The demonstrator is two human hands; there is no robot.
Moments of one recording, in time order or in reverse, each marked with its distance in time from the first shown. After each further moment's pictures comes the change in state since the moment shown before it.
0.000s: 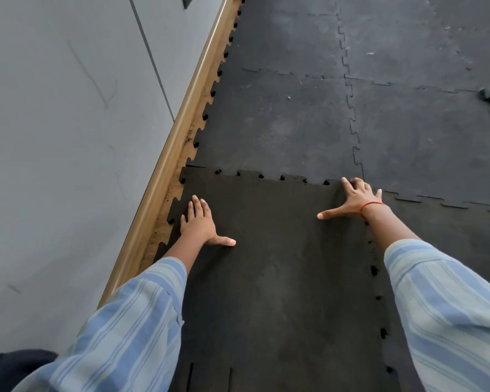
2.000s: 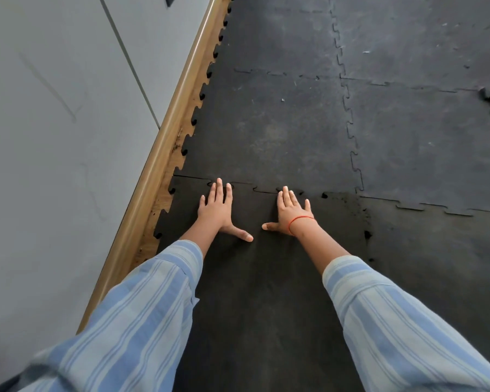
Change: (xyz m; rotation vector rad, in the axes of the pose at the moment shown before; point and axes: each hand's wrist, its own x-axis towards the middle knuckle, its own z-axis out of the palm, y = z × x) left_hand 0.062 0.053 -0.031 0.156 0.111 0.212; right_hand 0.006 -0.126 0.041 -0.163 -0.135 -0.168
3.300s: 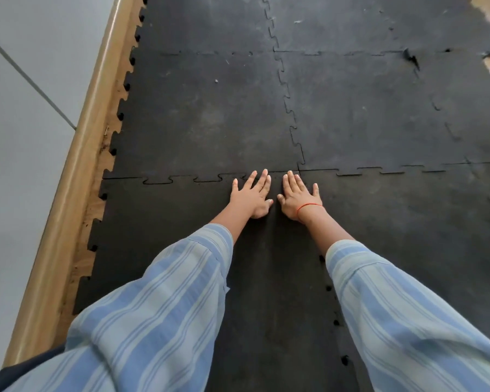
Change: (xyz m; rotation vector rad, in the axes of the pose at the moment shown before) left_hand 0.012 0.189 -0.005 0.136 -0.010 0.411; right_hand -0.017 0.137 0.024 0.143 0.105 0.177
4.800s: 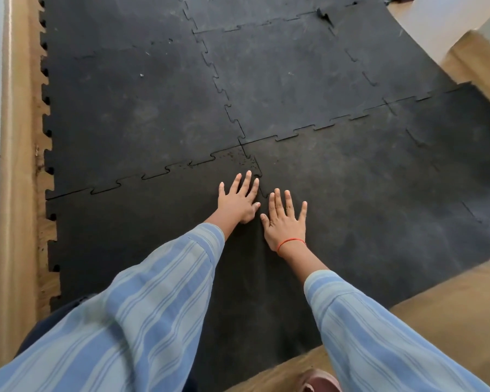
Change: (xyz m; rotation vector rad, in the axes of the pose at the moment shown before) left_hand -0.032 0.084 0.039 0.146 -0.054 0.170; right_hand -0.122 0.037 0.097 0.091 0.167 0.264
